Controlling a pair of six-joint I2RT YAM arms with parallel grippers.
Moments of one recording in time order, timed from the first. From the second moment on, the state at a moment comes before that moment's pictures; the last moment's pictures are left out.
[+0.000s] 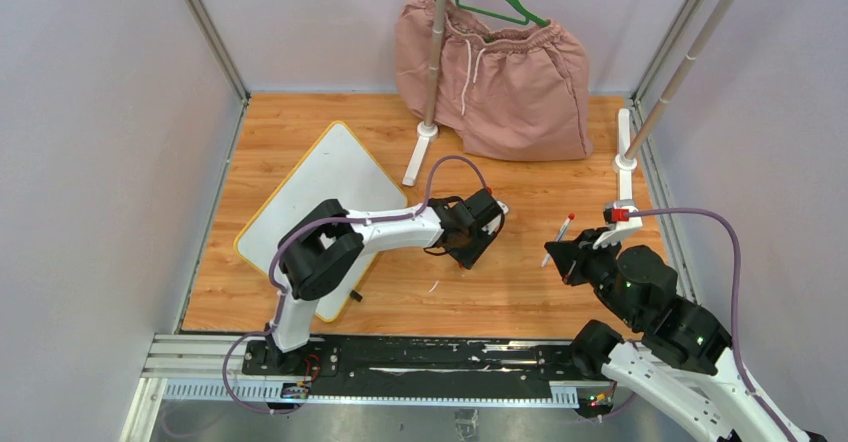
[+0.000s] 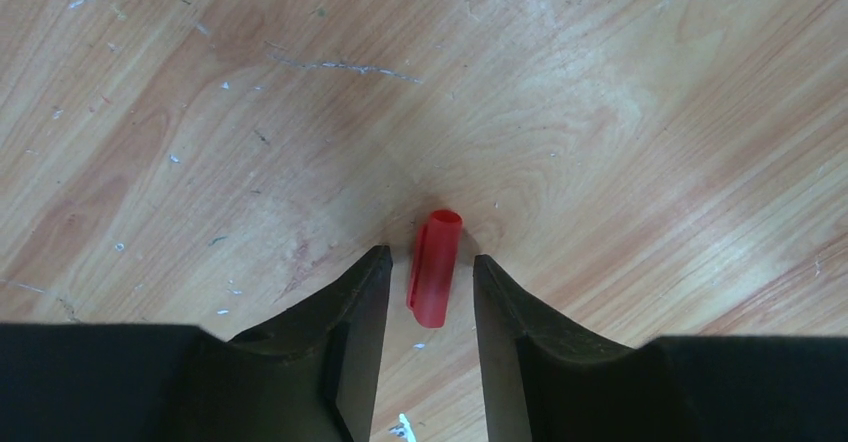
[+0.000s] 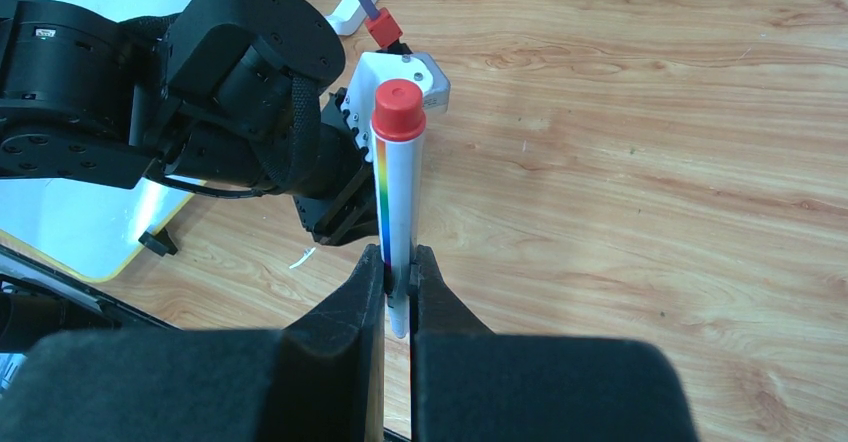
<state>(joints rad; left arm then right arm) -1.01 2.00 1.39 -0.49 -0.05 -0.25 0.79 0.30 0.76 -0.76 0.35 0.43</state>
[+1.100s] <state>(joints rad) -1.00 0.57 0.64 0.10 0.02 -0.37 0.81 0.57 0.70 -0.03 -0.18 0.56</state>
